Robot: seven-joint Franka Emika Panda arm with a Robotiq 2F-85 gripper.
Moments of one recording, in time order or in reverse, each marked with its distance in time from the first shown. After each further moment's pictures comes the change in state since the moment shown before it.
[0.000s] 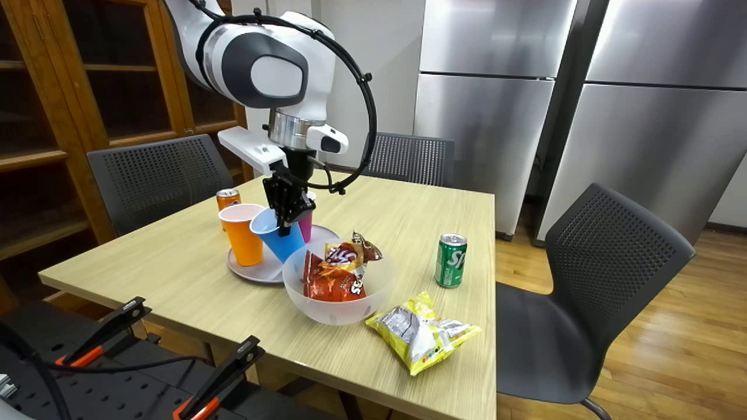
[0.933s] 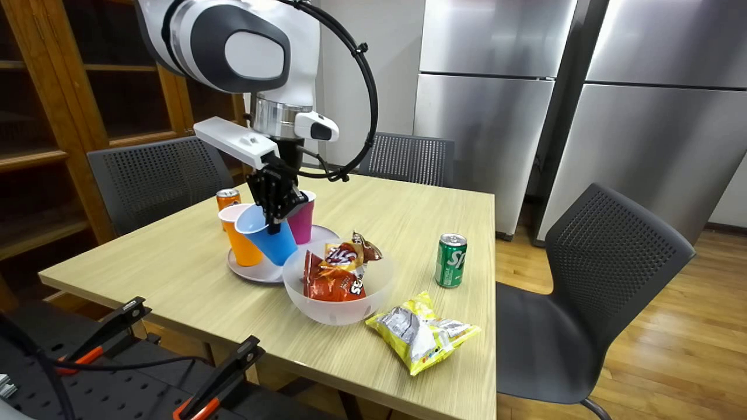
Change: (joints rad) arm 0.001 -0.145 -0.008 -0.132 -0.060 0.017 -0.086
